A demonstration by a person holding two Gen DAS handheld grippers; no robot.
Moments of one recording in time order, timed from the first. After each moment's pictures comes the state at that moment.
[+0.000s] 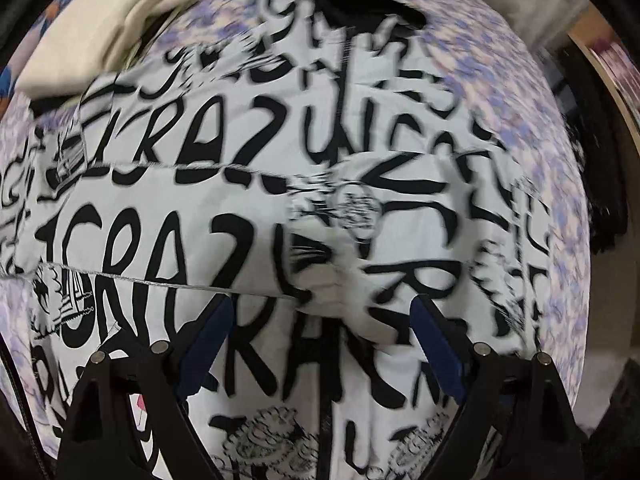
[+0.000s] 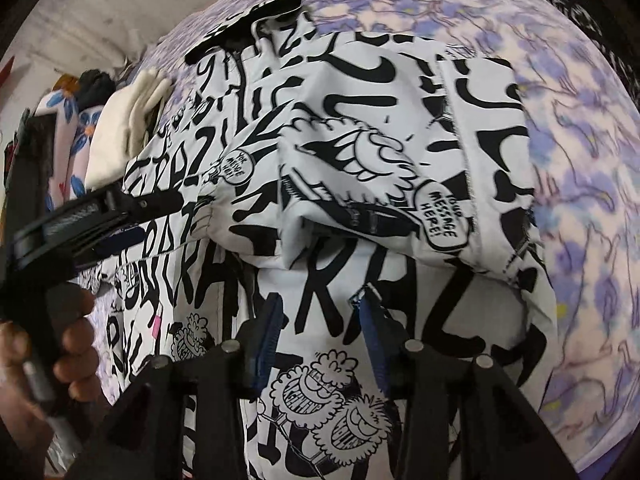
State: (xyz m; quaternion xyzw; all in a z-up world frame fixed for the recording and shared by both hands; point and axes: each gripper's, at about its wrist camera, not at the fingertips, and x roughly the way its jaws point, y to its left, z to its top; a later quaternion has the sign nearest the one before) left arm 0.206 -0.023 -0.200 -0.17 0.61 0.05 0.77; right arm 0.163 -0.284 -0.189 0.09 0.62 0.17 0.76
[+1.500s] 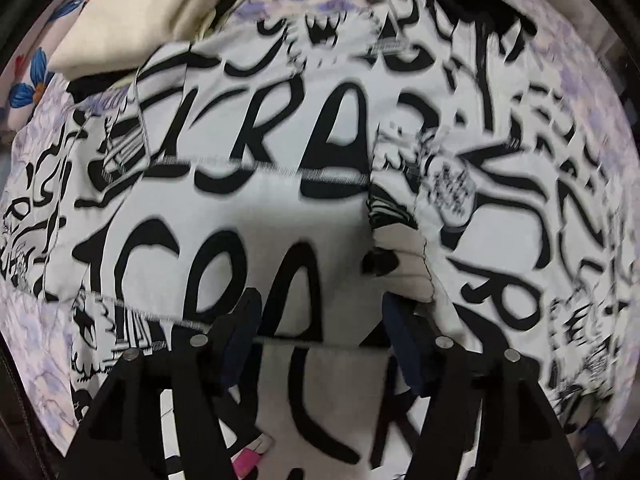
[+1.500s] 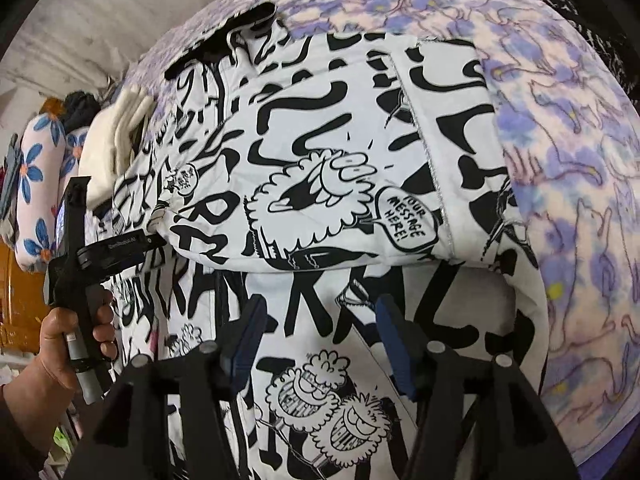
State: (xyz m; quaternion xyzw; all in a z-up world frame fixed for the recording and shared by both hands) left arm 0.227 0.052 -0.244 -0.13 0.63 0.13 0.76; right arm 0.161 -0.296 -0.189 0.12 0.61 0.14 0.77
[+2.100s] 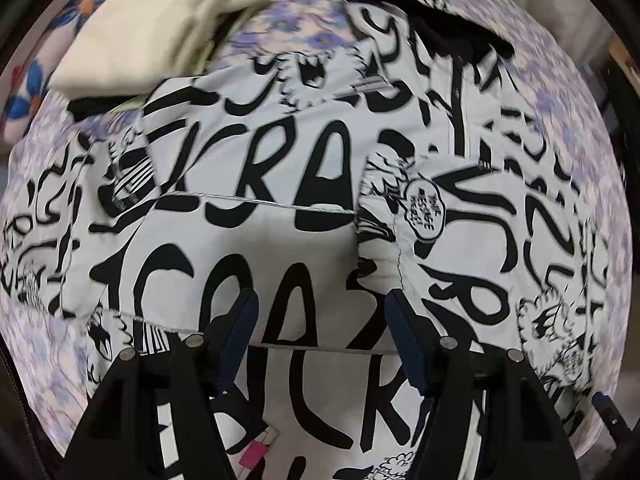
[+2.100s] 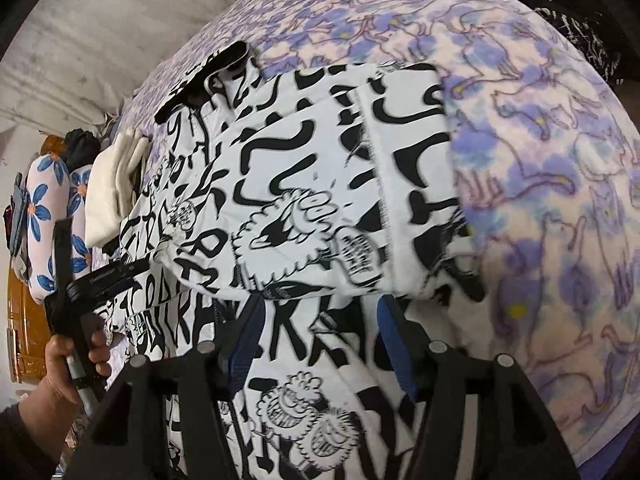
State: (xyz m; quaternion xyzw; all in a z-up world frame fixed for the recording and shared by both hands) left arm 0.212 0.060 -0.210 -0.15 0.60 0.11 0.78; right arm 0.177 -0.348 -0.177 0.16 0.60 0.12 0.78
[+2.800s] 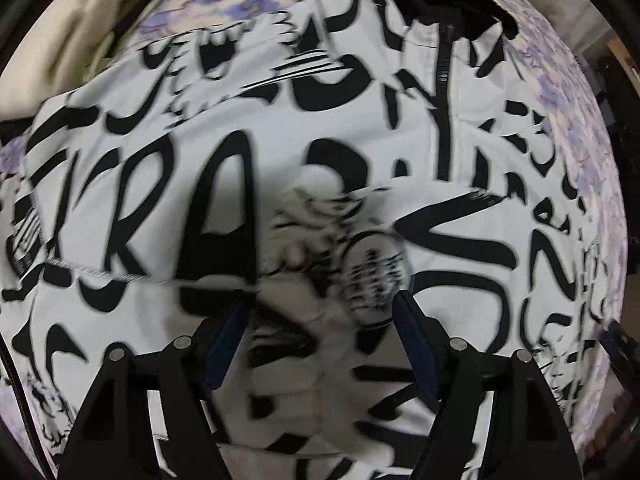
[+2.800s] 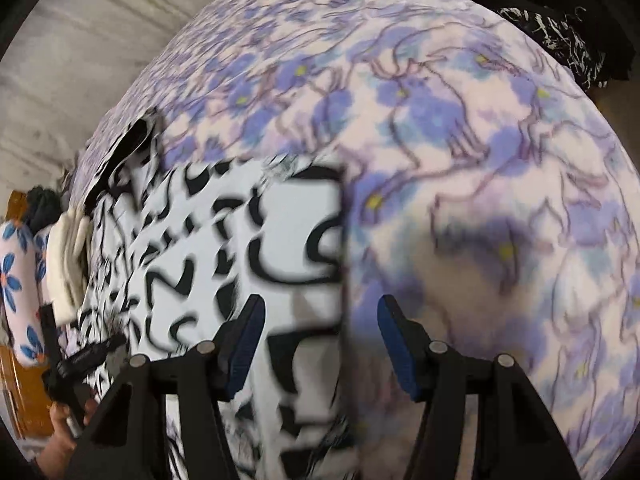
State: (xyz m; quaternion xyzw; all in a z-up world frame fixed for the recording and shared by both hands) left arm 0.306 0.034 -0.273 -0.17 0.64 0.05 0.75; right arm 0.318 -0.429 -0.227 0.19 0.59 0.04 0.78
